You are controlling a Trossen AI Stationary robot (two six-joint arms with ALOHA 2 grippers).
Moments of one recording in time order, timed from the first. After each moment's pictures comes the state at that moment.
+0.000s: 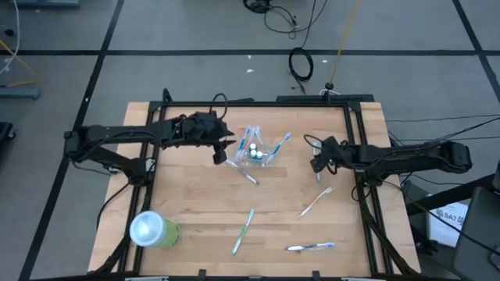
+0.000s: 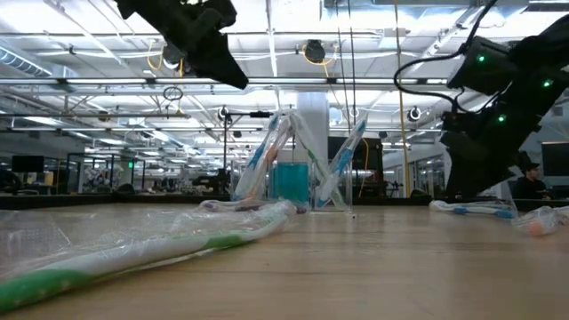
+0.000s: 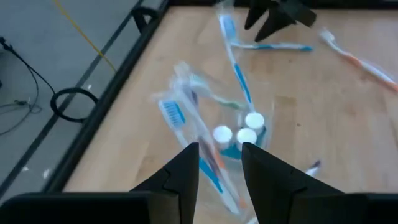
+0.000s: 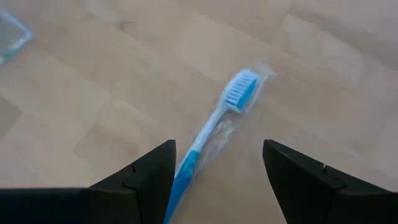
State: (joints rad) left arm 0.21 1.29 0.99 -0.30 -0.08 0.09; right arm -0.20 0.93 0.29 -0.39 0.39 0.73
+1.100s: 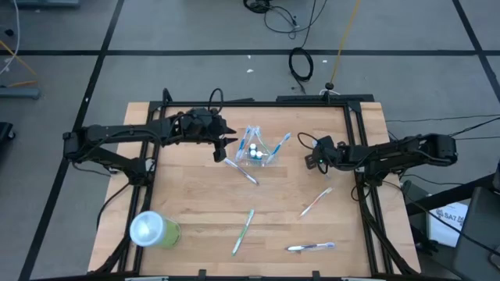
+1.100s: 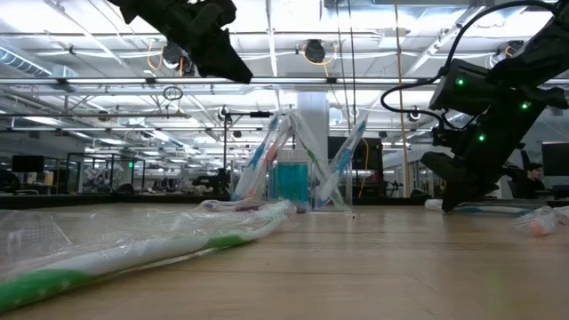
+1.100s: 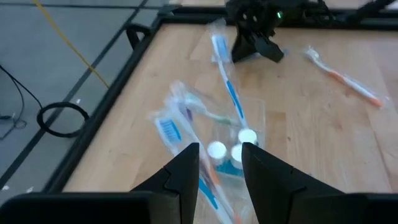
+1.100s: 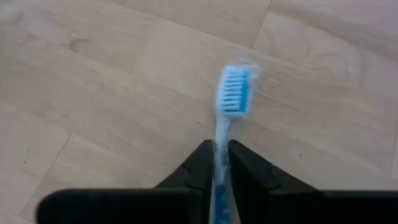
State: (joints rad) left arm 0.25 1.28 0.97 -0.23 0.00 0.10; right arm -0.22 1.20 0.29 -0.20 0.48 0.85
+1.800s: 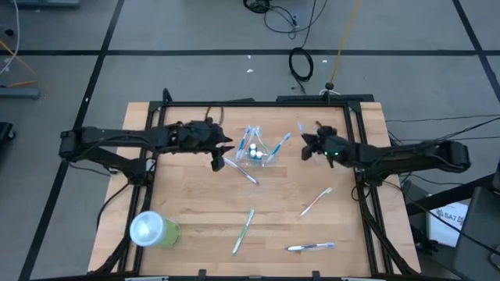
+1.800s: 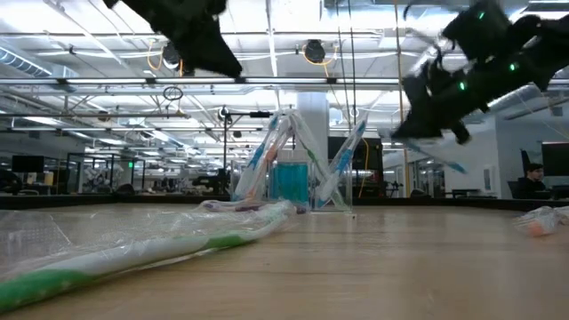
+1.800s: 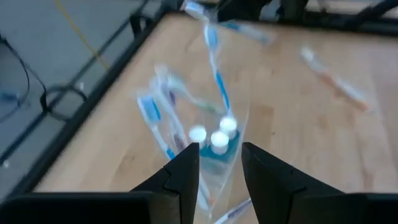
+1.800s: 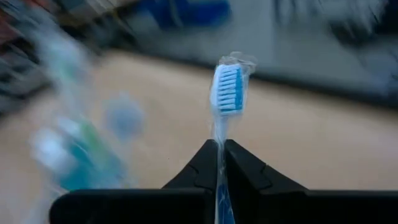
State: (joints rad) left arm 0.12 1.22 0.95 -0.29 -0.15 -0.05; right arm -0.20 0.95 0.29 0.26 0.52 0.51
